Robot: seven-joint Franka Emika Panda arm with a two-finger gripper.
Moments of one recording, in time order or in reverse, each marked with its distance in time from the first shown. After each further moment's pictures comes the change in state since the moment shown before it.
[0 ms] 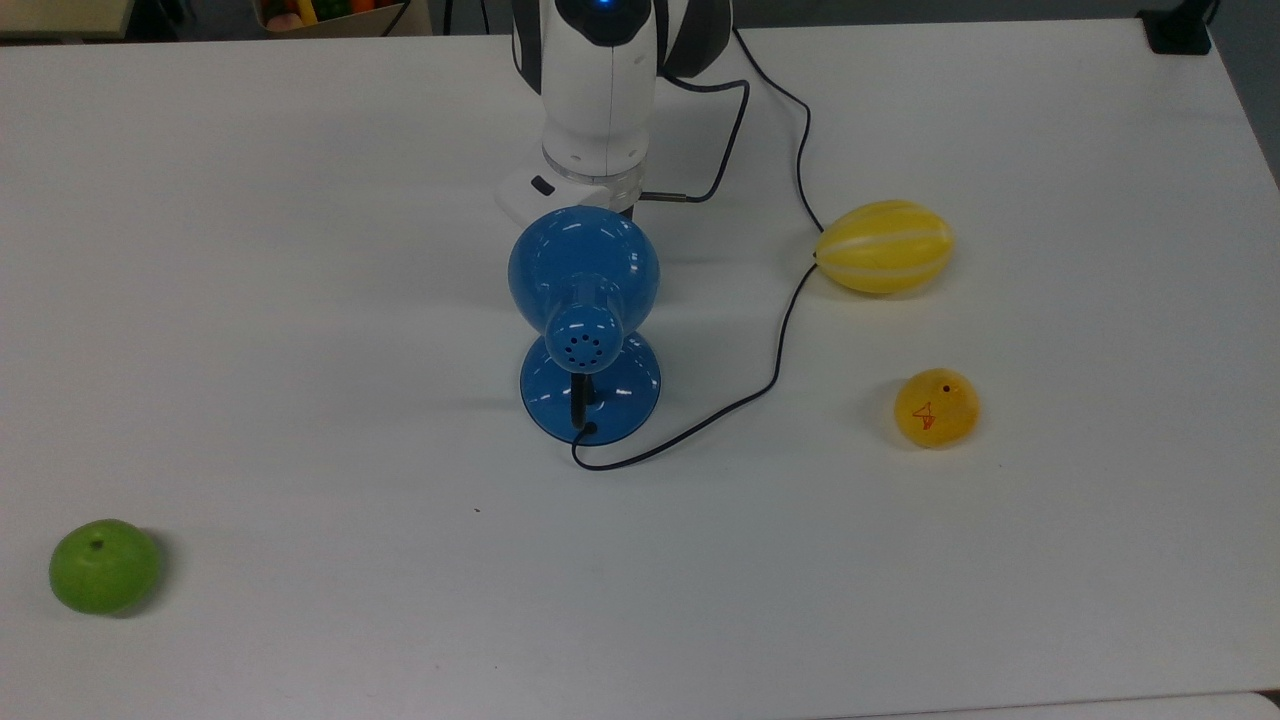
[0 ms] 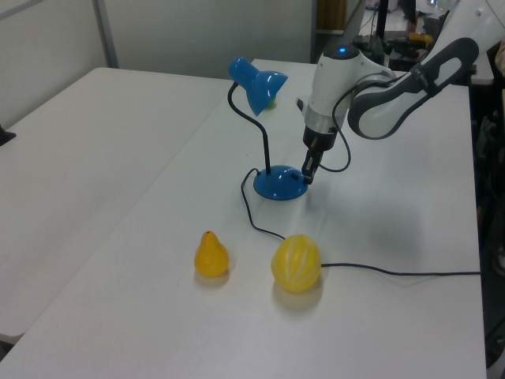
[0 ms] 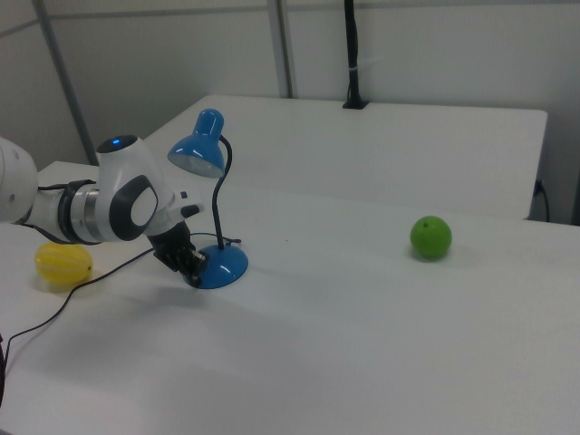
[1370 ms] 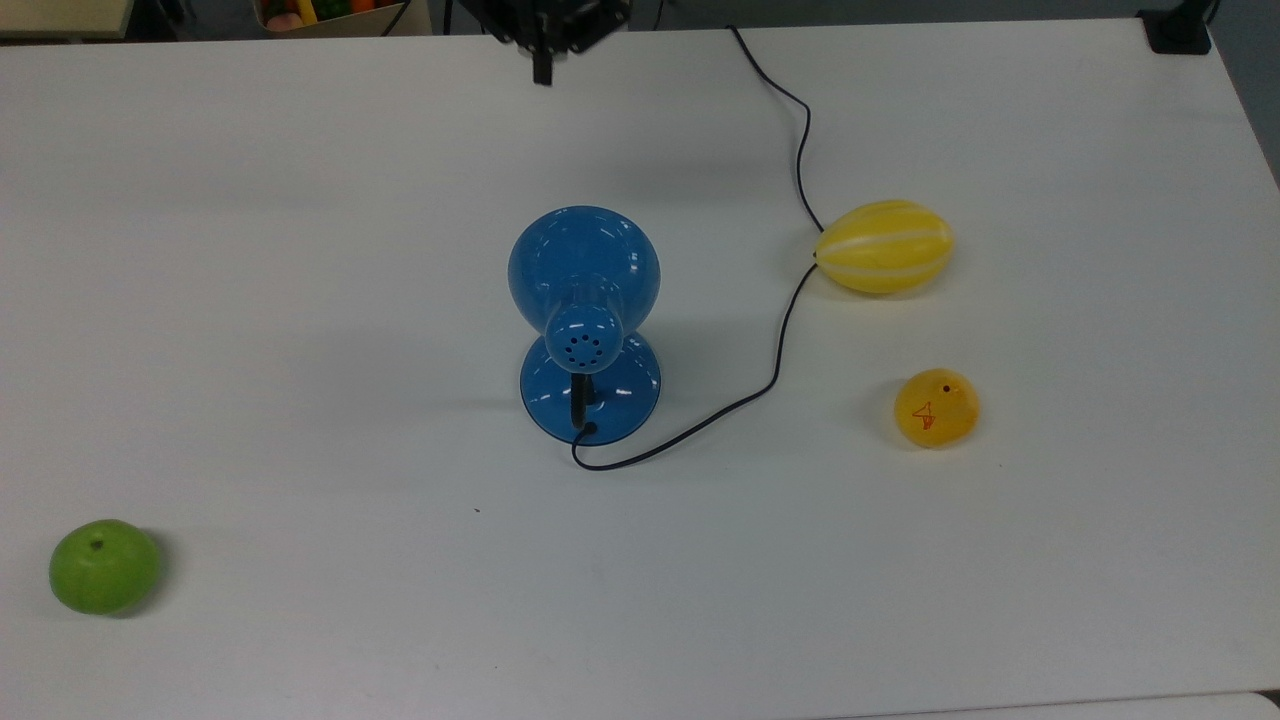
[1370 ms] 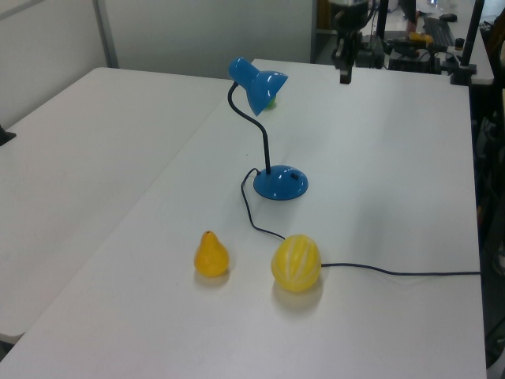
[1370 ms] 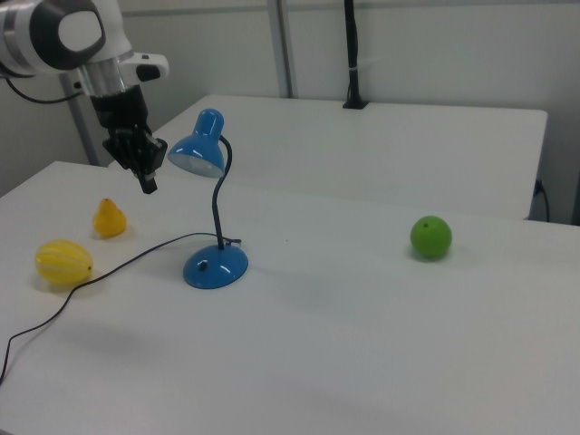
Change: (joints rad) arm -0.015 -0.242 -0.011 0.437 0.073 -0.872 -0.053
